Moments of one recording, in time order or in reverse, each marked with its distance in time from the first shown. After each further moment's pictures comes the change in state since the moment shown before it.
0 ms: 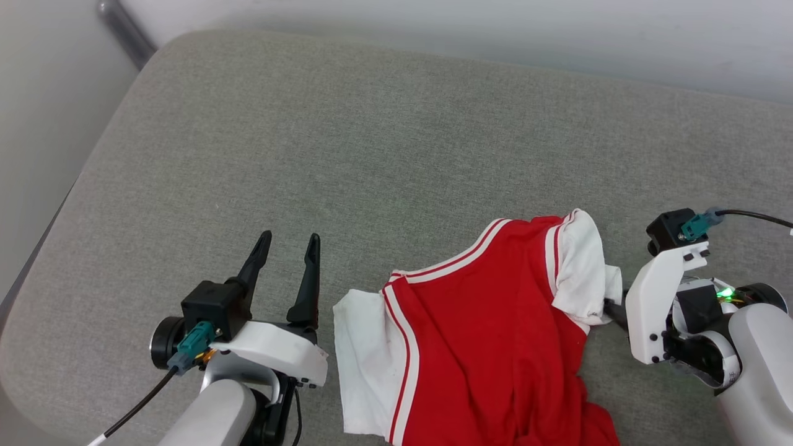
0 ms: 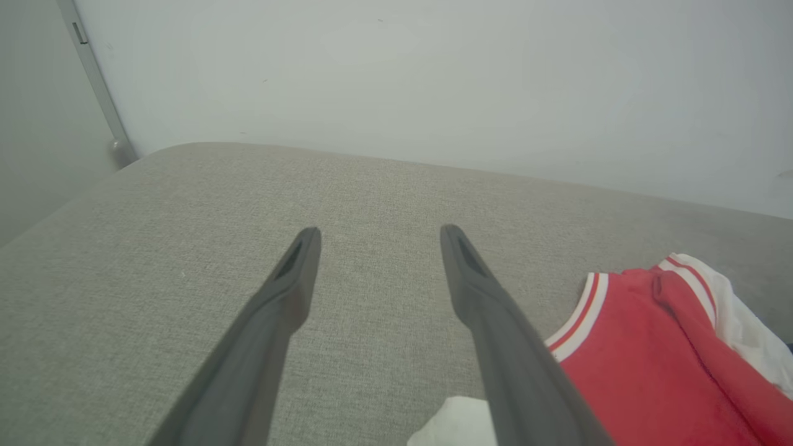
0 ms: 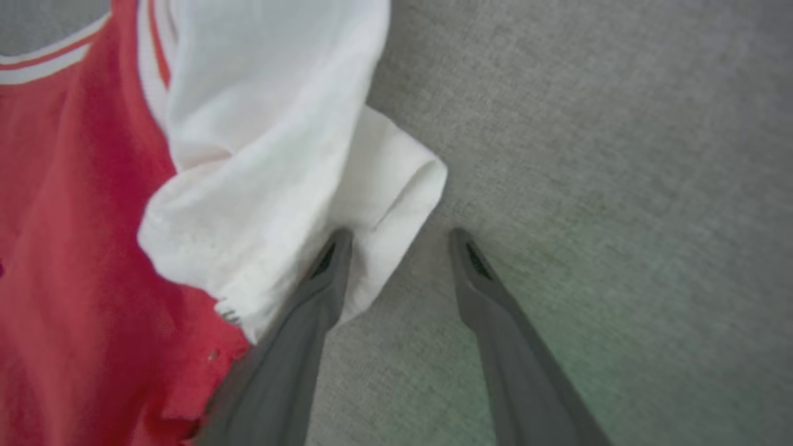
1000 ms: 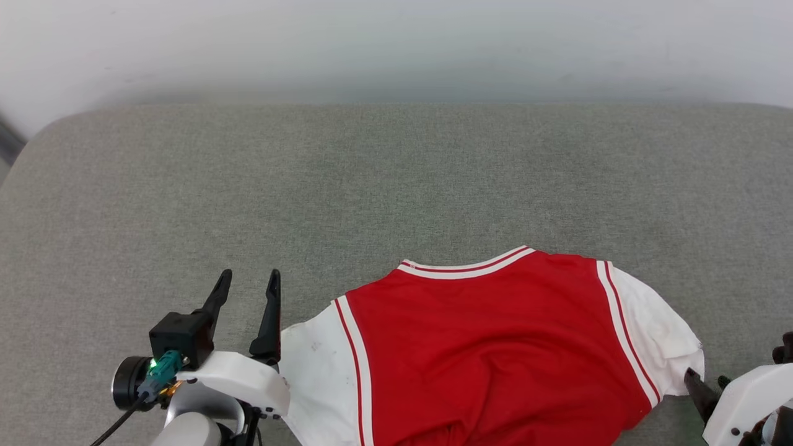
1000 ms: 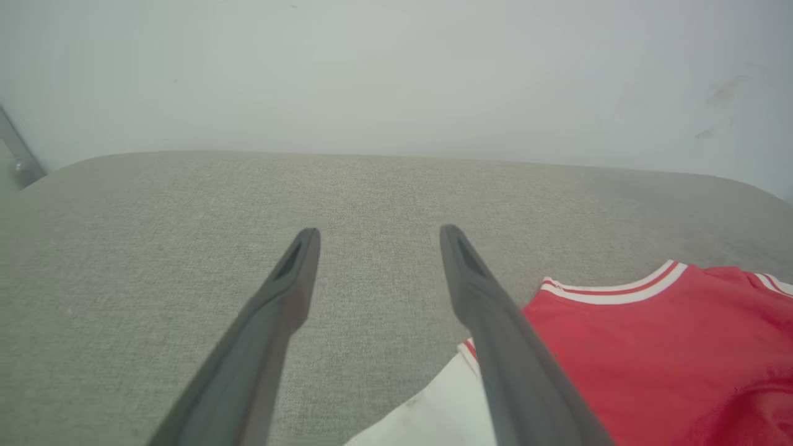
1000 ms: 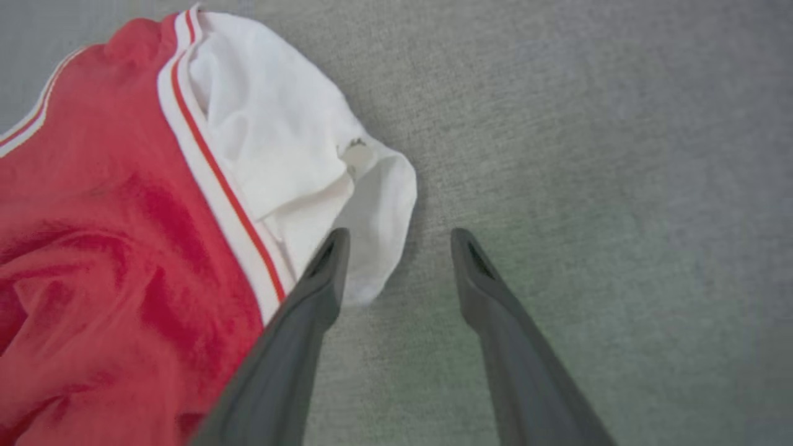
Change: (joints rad) left arm 0.094 0.064 0.044 -0.004 -0.002 0.028 0.025; right arm 0.382 0.224 -0.570 -0.187 -0.111 0.000 -0.132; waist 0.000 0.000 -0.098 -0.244
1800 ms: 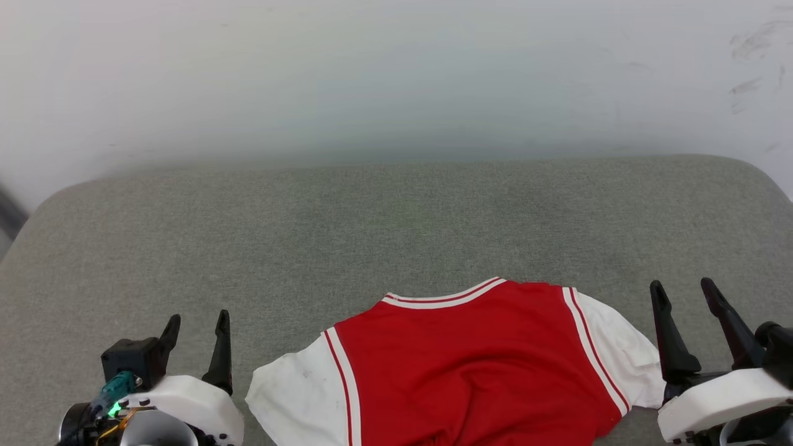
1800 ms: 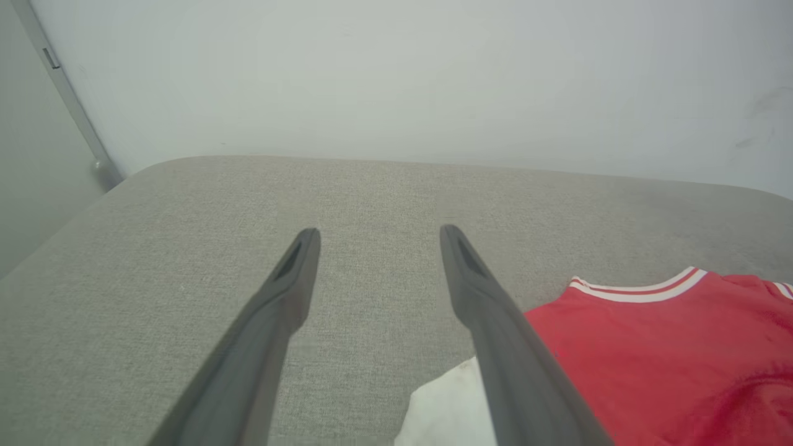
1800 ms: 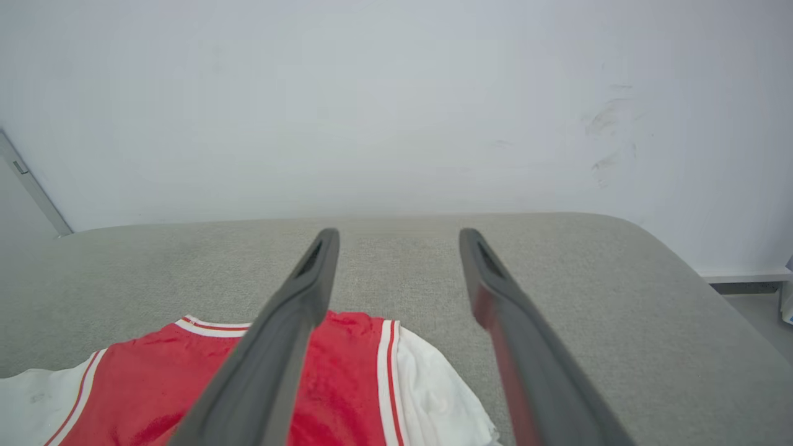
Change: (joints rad) left arm 0.125 0.098 0.065 -0.065 -0.063 0.072 0.086; right arm 0.089 0.004 0.229 -0.297 -0.163 0.000 -0.586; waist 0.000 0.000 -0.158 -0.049
